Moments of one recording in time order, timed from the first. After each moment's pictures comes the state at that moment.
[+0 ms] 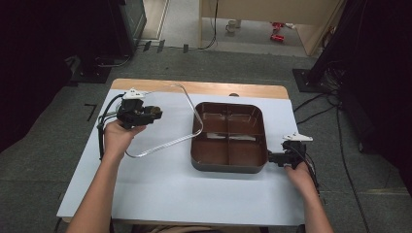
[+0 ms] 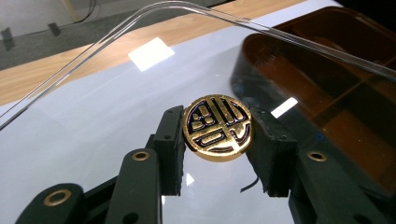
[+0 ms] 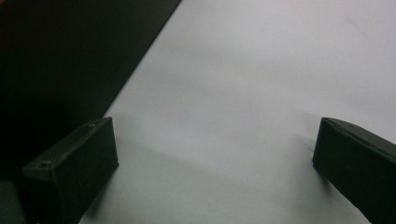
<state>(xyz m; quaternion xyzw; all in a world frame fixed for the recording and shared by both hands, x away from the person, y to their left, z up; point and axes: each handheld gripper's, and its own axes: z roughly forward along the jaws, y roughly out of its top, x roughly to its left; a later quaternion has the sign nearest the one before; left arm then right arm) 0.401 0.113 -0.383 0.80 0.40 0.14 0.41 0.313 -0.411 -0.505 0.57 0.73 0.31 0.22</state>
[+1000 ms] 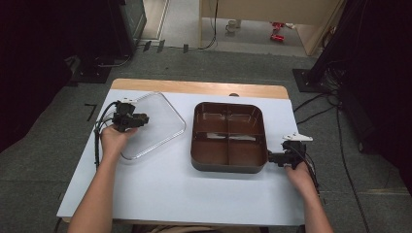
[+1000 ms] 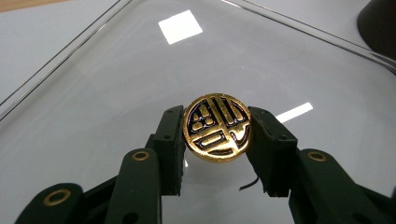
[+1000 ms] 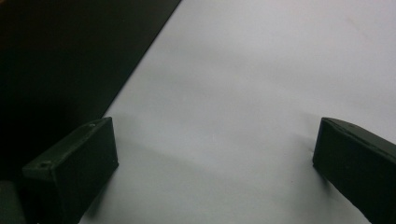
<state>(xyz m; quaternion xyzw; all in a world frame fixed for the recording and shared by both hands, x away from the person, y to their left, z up) 0.440 0.146 -0.457 0.79 0.49 0.15 0.33 0.313 -0.411 -0.505 0.57 0.73 0.31 0.22</state>
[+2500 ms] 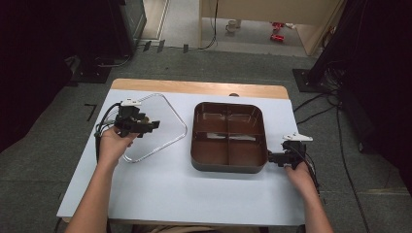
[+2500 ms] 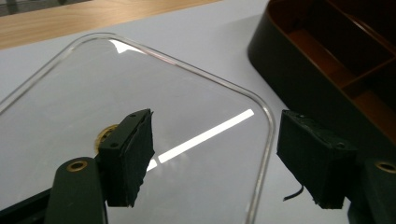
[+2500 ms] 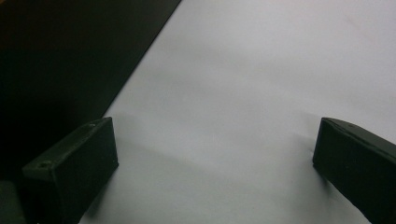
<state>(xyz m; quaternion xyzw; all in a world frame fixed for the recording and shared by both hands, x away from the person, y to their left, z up) 0.390 0.117 -0.410 0.80 0.44 0.12 0.39 0.313 -0.411 -0.505 0.57 0.73 0.31 0.22</state>
